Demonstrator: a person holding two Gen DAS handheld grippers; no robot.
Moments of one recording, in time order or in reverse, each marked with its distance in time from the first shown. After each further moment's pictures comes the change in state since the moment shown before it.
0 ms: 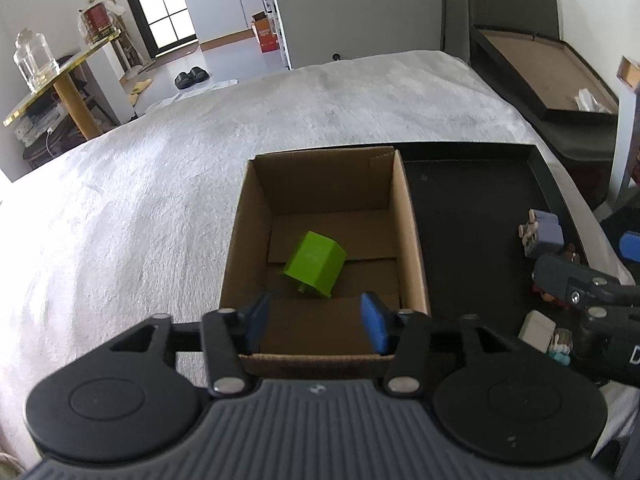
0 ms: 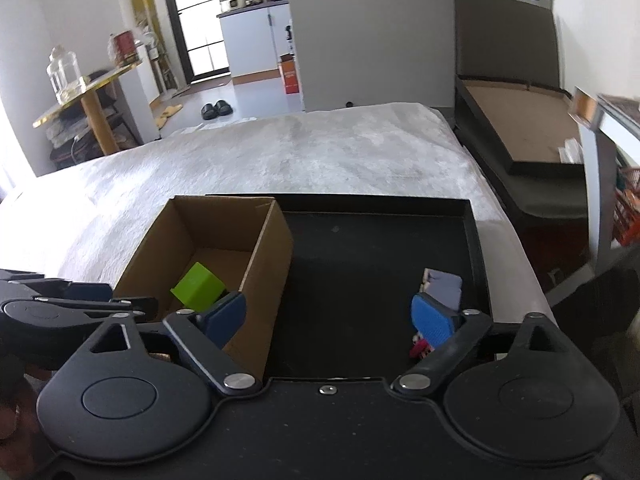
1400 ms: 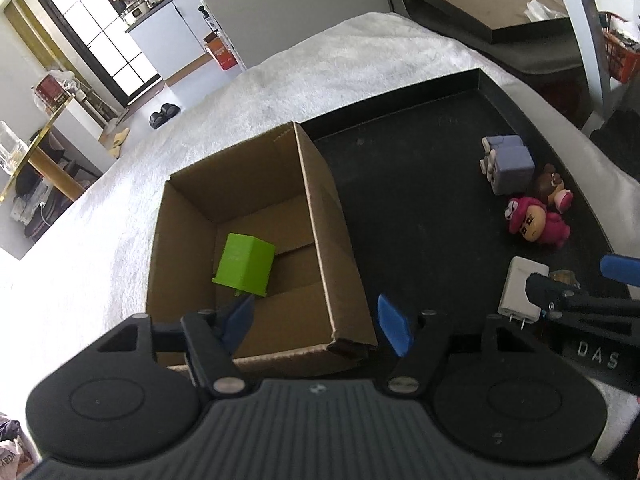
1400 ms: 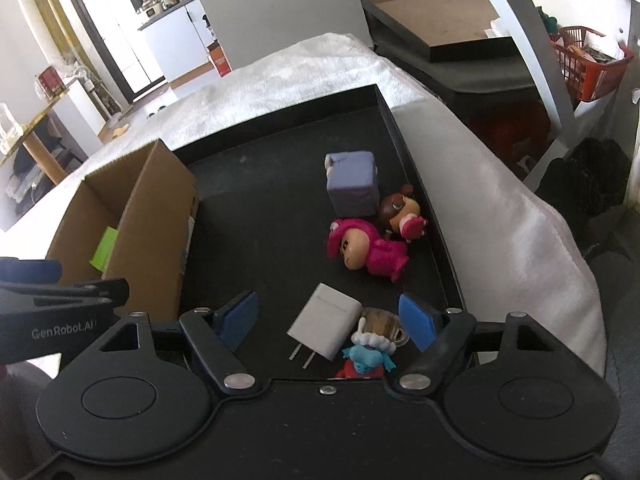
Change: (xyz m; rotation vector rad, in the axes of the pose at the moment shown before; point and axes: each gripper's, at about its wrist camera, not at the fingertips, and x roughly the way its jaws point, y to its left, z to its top) left arm 0.026 -0.091 -0.022 0.258 0.005 0.076; right arm 0.037 -0.077 -0.083 0.252 0.088 -0.037
